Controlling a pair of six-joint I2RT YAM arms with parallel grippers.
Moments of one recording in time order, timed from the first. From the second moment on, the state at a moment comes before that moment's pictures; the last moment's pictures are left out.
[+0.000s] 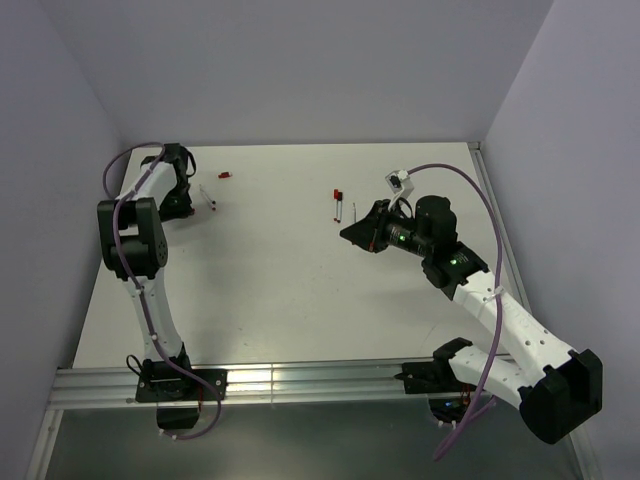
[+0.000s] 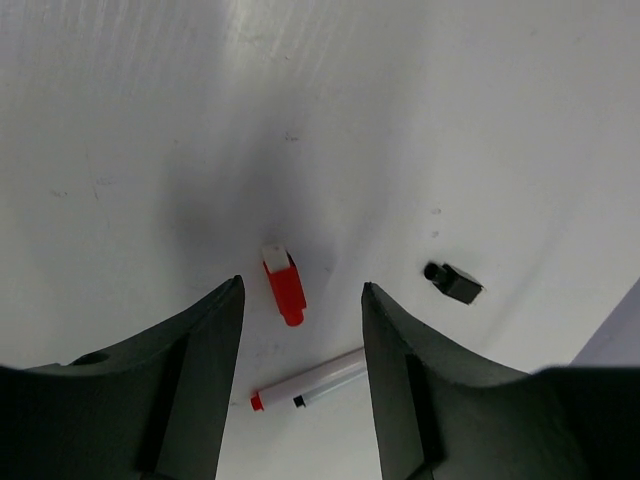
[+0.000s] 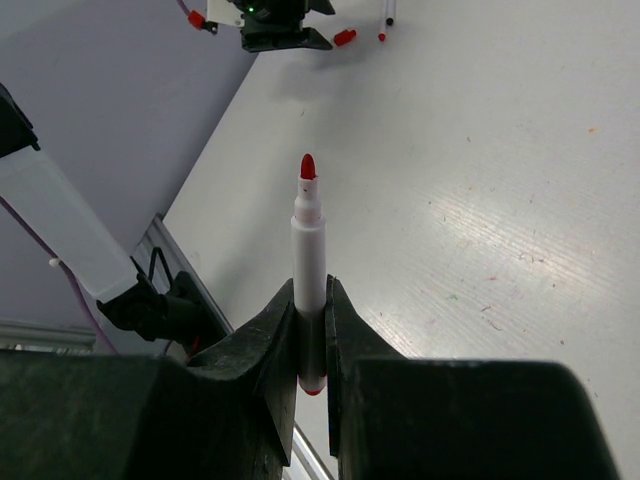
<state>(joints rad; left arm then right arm) 0.05 2.15 1.72 -0.90 -0.44 -1.96 0.44 0.98 0.78 -0.05 -0.48 0.56</state>
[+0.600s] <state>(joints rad) 0.05 2.24 1.81 -0.94 -0.41 -1.96 0.43 1.00 0.78 -0.04 -0.49 0.57</state>
